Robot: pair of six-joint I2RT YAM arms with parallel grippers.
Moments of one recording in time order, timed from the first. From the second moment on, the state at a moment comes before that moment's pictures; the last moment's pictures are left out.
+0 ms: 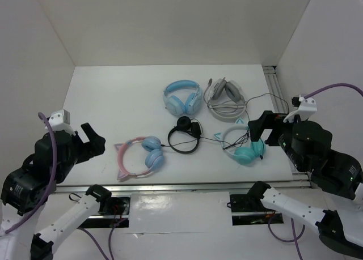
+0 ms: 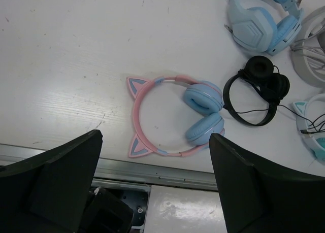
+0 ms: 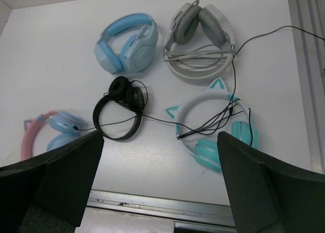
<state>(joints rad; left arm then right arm) -0.43 0.61 1.32 -1.30 -0.40 -0.59 0.76 0.71 1.45 -1.14 0.57 0.46</state>
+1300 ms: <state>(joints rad) -0.43 0.93 0.56 -0.95 -0.34 -1.20 0.74 0.55 1.03 -0.71 0.07 0.47</state>
